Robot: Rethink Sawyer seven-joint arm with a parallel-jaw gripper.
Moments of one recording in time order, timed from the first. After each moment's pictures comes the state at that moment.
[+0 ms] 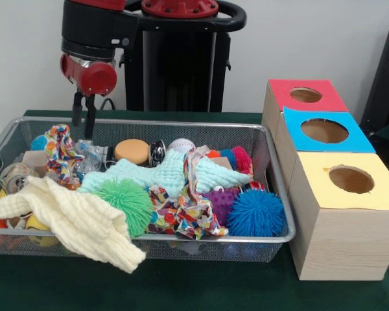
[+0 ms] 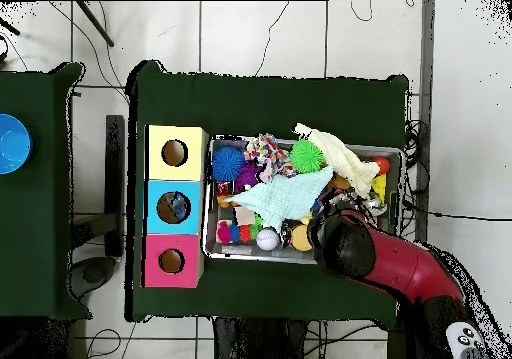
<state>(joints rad) -0.52 -0.74 -0.03 1.82 -0.22 0.20 2.45</state>
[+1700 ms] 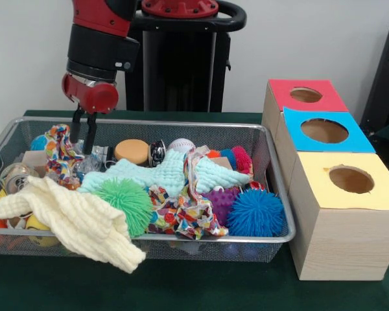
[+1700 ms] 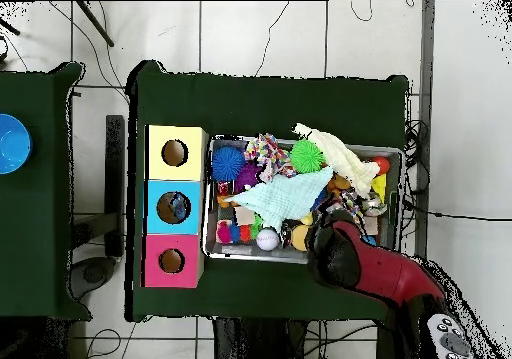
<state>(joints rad) -0.48 -0.64 -0.10 1.84 -0.27 -0.02 2.45</state>
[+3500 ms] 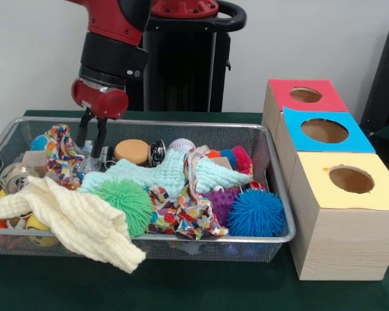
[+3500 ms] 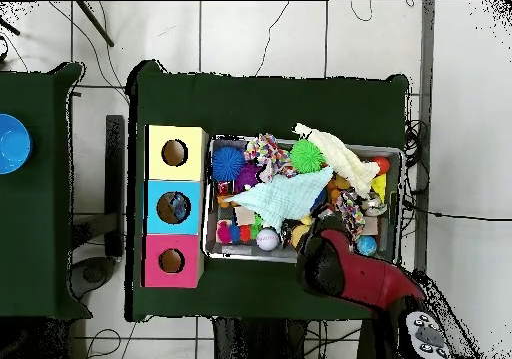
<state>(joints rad) -0.41 -0.58 -0.18 1.86 -0.26 -0.17 2.45</state>
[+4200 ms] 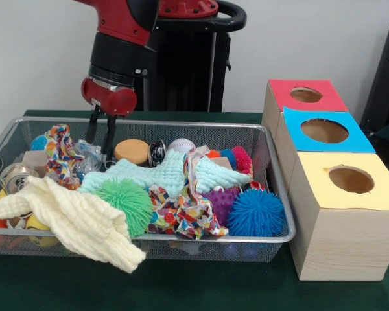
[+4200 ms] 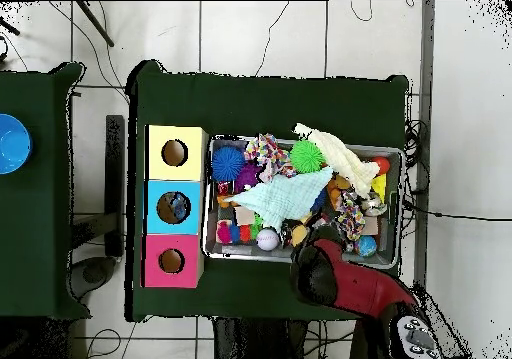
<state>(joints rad) -0.39 -0.55 -0.20 1.90 -0.26 -0.21 2.45</state>
